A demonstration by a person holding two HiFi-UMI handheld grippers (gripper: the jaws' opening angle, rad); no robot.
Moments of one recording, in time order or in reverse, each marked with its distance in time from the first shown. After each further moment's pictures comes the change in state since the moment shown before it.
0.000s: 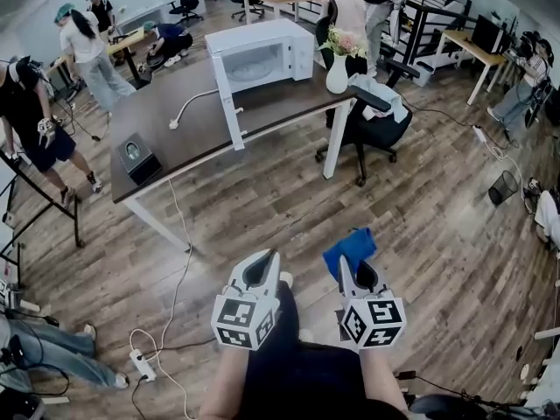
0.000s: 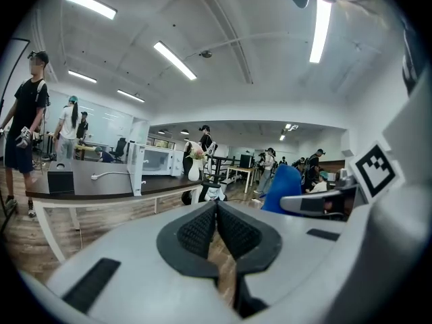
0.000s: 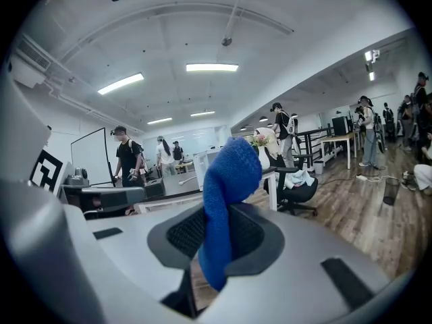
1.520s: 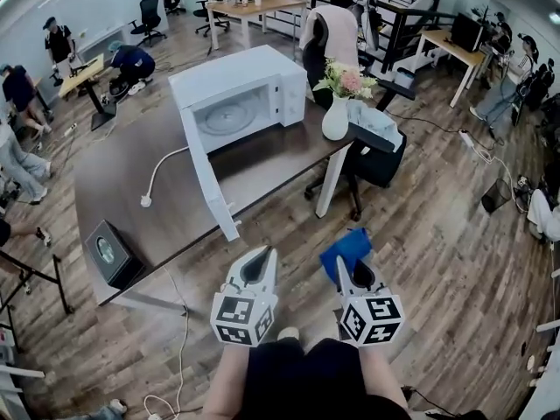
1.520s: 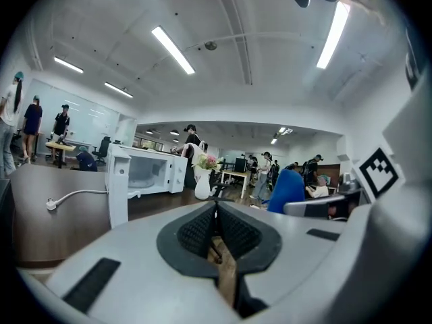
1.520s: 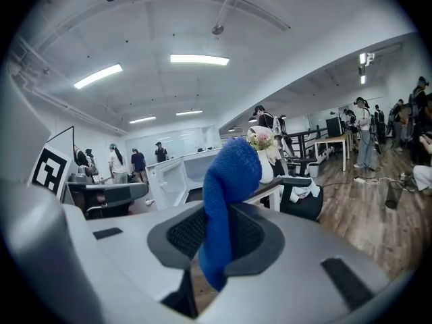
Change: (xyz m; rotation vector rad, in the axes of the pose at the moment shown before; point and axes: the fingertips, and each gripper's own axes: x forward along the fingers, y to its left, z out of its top) left arm 0.244 0.190 0.110 0.010 -0.015 -0.114; right arm 0.279 -0.043 0.111 0.034 -0.004 -0.109
